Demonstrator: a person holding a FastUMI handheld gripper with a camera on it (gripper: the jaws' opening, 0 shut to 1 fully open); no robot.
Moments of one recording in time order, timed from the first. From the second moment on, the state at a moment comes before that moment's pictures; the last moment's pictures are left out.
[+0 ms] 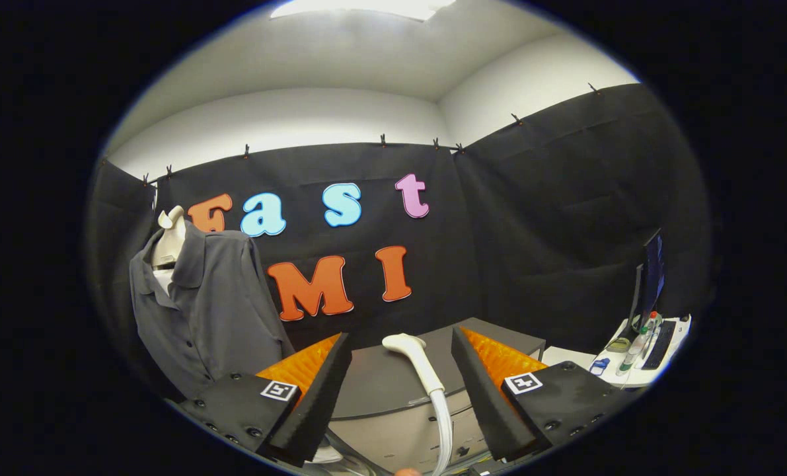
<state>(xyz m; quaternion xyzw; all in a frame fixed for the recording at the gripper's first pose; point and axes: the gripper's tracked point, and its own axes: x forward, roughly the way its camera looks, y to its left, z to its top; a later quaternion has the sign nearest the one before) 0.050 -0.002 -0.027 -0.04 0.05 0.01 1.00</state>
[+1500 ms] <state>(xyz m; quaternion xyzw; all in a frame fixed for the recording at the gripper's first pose) 0.309 -0.066 -0.259 -0.07 0.33 0.07 0.94</state>
